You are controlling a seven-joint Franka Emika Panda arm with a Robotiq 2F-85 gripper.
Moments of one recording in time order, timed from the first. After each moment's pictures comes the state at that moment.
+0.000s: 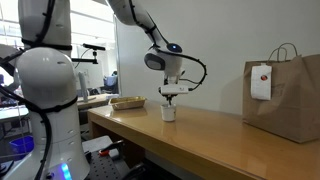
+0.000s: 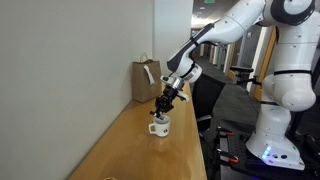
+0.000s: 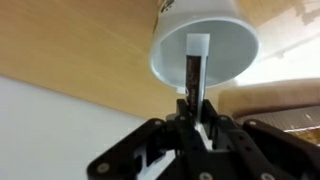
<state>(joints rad) 0.03 0.06 0.09 -2.43 1.28 2.62 -1.99</state>
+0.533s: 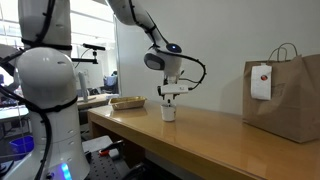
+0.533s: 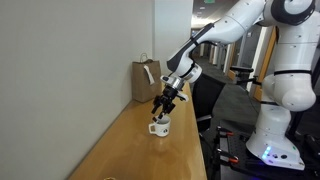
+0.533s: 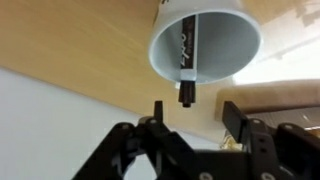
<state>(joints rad) 0.04 0.06 0.09 -2.43 1.29 2.62 -2.02</state>
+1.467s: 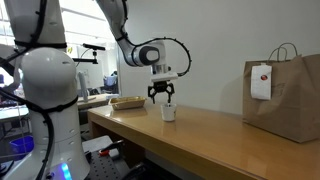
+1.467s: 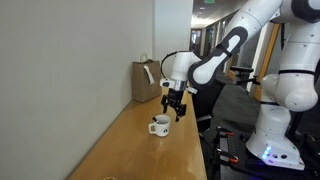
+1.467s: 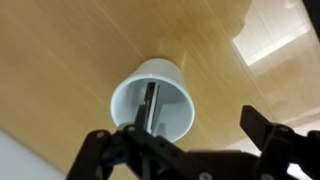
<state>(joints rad) 0.11 -0.08 0.10 -2.56 0.11 2.65 -1.02</state>
